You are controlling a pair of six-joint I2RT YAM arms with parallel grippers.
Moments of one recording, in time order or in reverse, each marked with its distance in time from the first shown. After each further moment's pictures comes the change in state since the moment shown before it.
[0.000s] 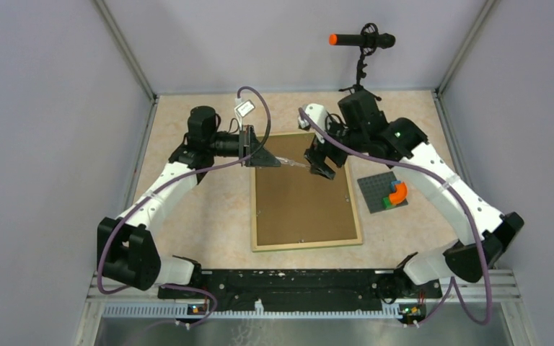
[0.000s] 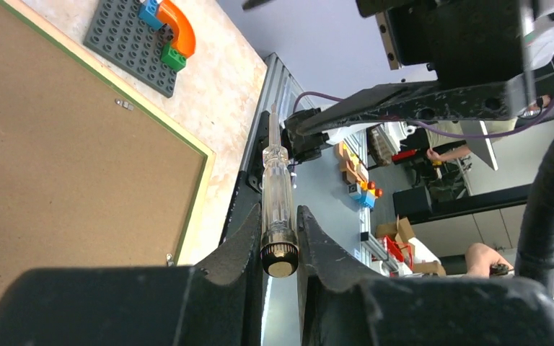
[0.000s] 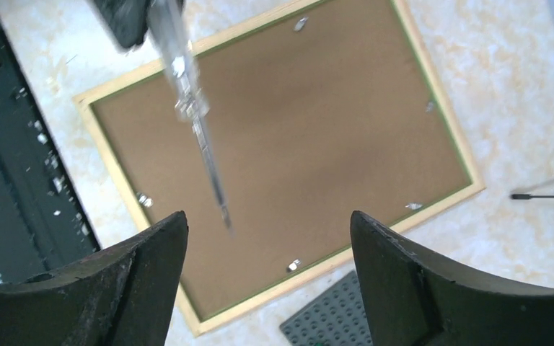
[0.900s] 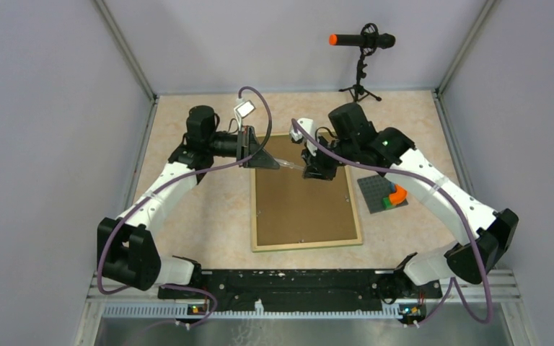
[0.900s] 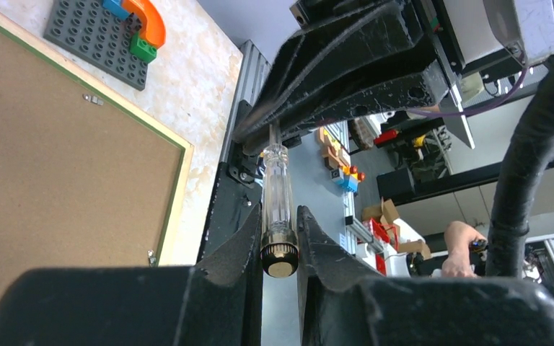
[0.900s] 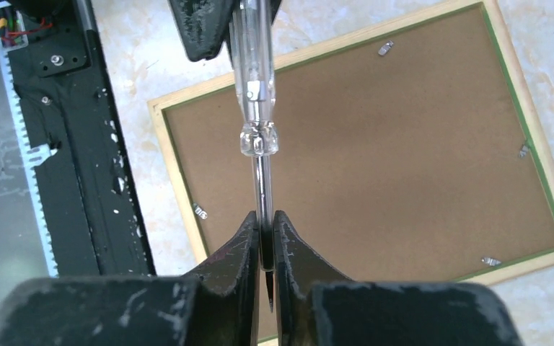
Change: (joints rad) left arm 0.004 -0.001 0.008 0.028 0.094 -0.024; right arm 0.027 -0.049 -0.175 0.101 -0.177 0.034
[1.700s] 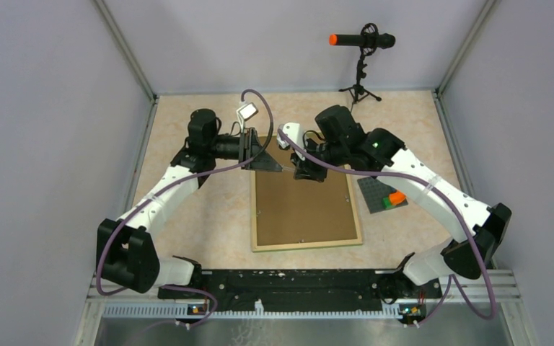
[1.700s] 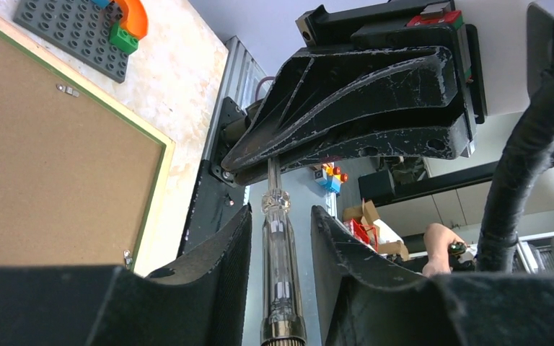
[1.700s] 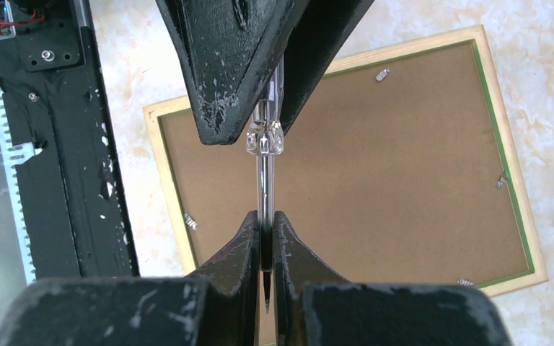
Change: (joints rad) left arm -0.020 -0.016 -0.042 0.089 -0.014 -0.122; right arm 0.095 0.039 0.058 0.001 0.070 -0.033
